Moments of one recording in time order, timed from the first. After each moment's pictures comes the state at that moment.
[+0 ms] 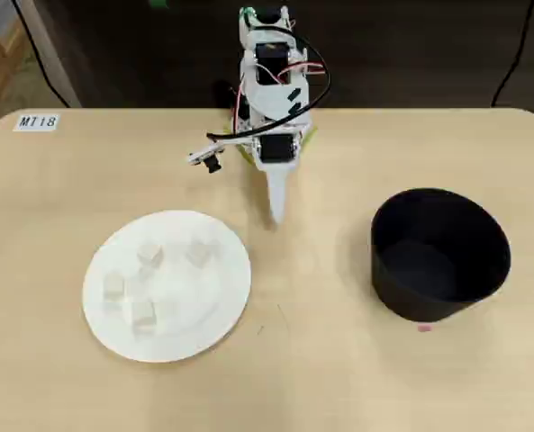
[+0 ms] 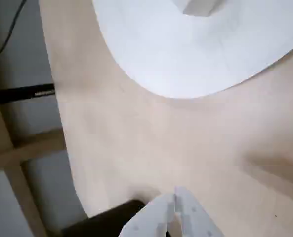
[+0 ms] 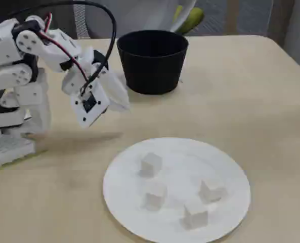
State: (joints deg) arm -3.1 186.2 172.3 57.7 -5.3
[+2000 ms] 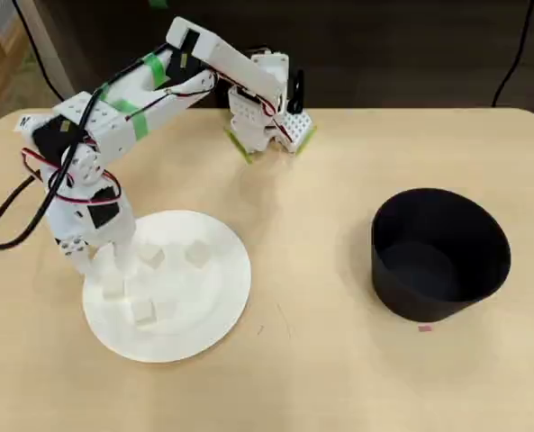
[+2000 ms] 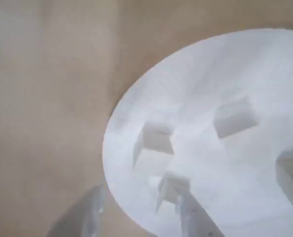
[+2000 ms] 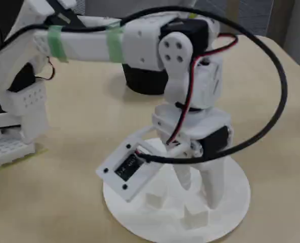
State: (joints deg) arm 34.7 51.0 37.0 94.4 16.7
